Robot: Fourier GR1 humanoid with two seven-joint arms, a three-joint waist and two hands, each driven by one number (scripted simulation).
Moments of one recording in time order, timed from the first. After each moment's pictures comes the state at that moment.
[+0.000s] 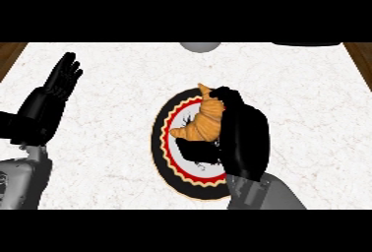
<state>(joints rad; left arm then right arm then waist) -0.28 0.30 0.06 -1.57 0.07 -0.05 0.09 -0.46 -0.01 0.53 -1.75 1.10 -0.05 1.06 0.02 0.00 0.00</state>
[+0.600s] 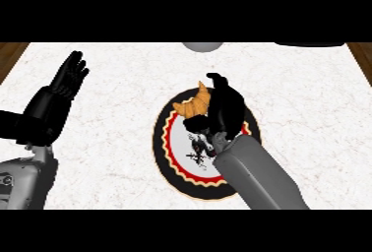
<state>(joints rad) -0.29 0.28 0.04 -1.61 0.05 -0.04 0.12 -0.64 0.00 0.46 -1.25 0.88 -0.37 0.98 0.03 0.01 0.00</state>
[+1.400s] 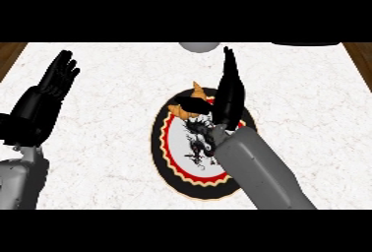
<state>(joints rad) -0.28 0.29 0.08 -1.61 0.07 -0.07 0.13 -0.69 -0.01 0.42 -1.17 0.61 -0.84 0.72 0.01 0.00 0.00</state>
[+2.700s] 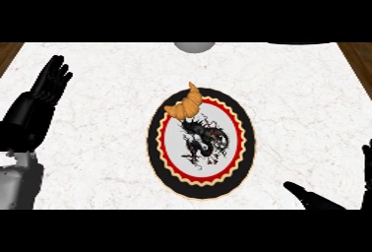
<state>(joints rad) -0.24 0.28 0.13 -1.62 0.05 -0.10 0.10 0.31 -0.41 0.23 -2.09 0.16 -0.72 0.24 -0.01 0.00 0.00</state>
